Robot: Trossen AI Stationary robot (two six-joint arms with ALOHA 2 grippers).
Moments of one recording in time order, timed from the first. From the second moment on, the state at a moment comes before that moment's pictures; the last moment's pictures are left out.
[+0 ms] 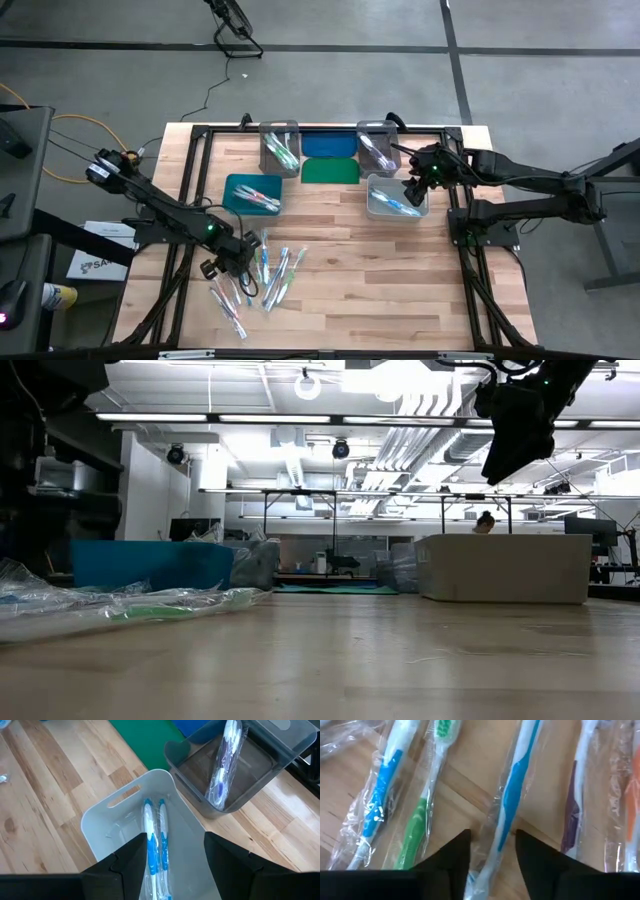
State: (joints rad) left arm -0.48 1.30 0.55 -0.51 0.06 0.44; right arm -0.30 0.91 0.84 -0.87 0.15 0.34
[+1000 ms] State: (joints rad) left arm -0.22 1.30 0.97 -0.41 -0.41 0.82; right arm -0.22 0.86 0.61 -0.49 0.08 0.11
